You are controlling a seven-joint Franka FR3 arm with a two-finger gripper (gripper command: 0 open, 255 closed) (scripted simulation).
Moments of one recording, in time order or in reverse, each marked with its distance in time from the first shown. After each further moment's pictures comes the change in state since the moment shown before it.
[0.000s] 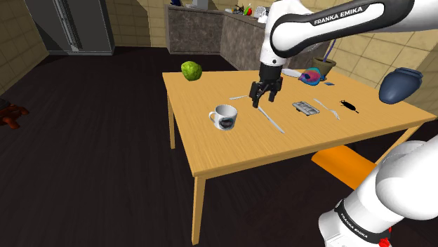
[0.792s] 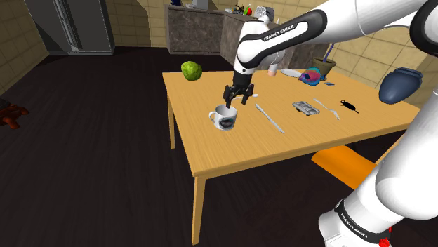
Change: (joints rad) arm 0.001 0.394 -0.005 0.255 0.080 0.203 -0.005
